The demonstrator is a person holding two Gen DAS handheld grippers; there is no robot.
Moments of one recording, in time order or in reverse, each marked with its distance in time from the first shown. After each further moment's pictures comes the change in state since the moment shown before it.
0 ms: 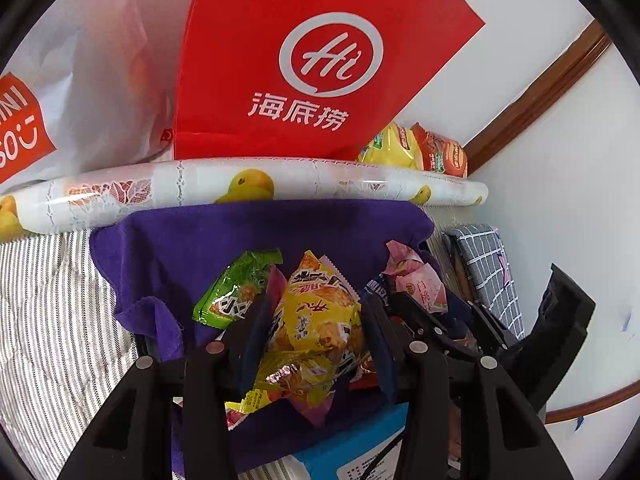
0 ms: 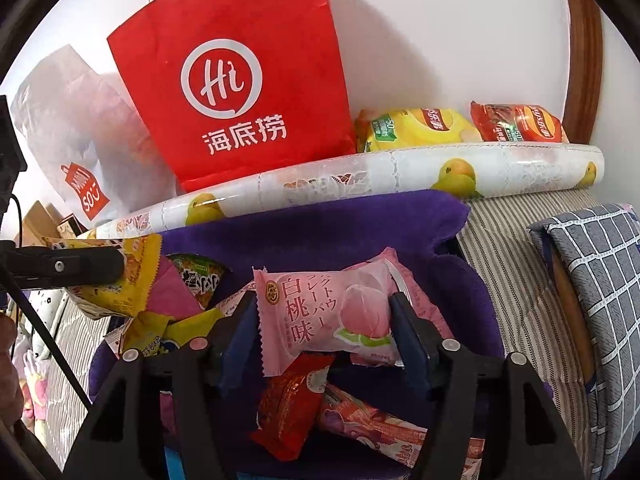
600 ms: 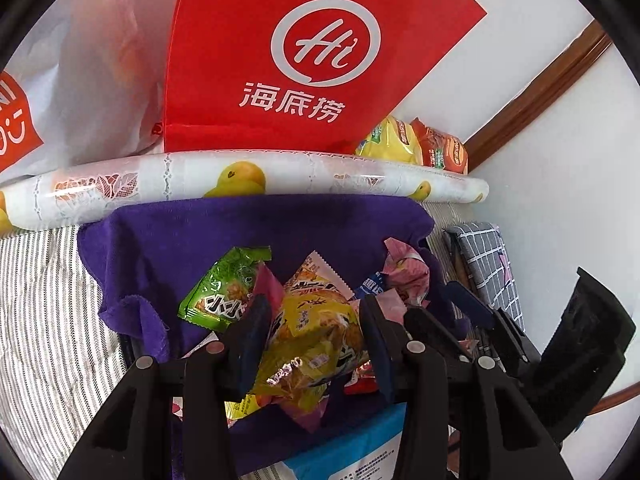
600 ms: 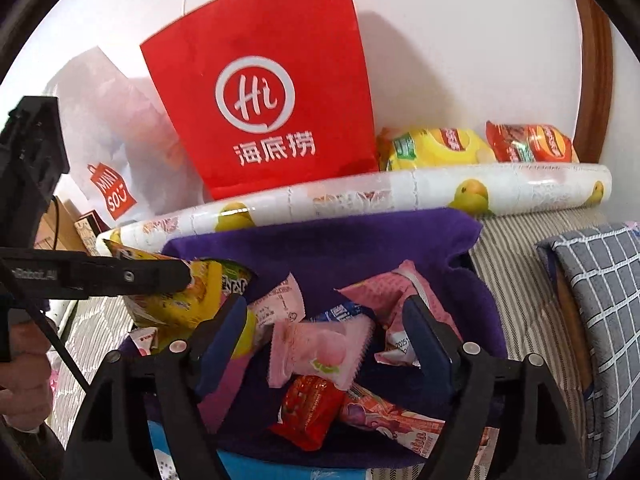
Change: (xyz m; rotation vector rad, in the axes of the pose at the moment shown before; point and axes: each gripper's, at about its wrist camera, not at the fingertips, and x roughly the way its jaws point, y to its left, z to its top) left arm 0.009 -0.005 -0.002 -0.003 0.005 -0.008; right arm -0.022 0.010 0.000 -0.036 -0.054 0.053
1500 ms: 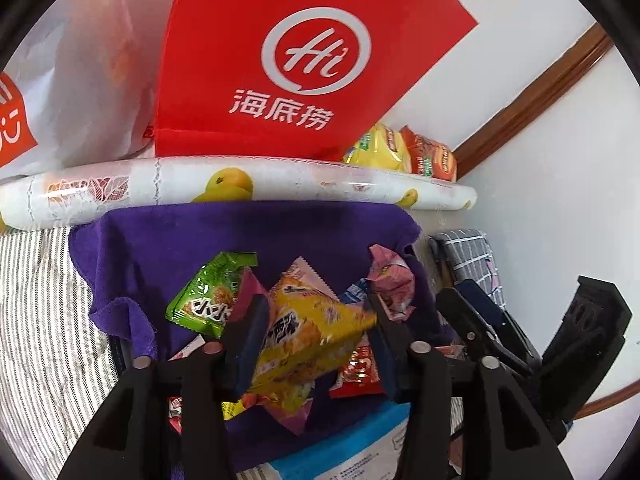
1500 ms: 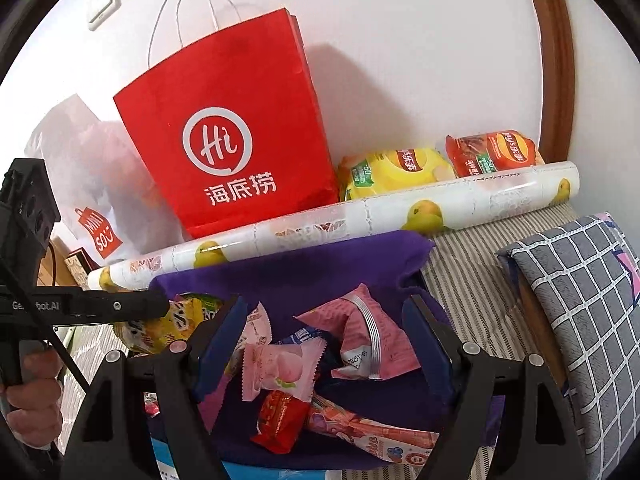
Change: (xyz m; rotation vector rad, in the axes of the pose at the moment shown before) left arm -0.007 -0.004 0.005 -0.006 -0.009 -0.049; right arm -0.020 -0.025 0.009 0.087 -0.080 -0.049
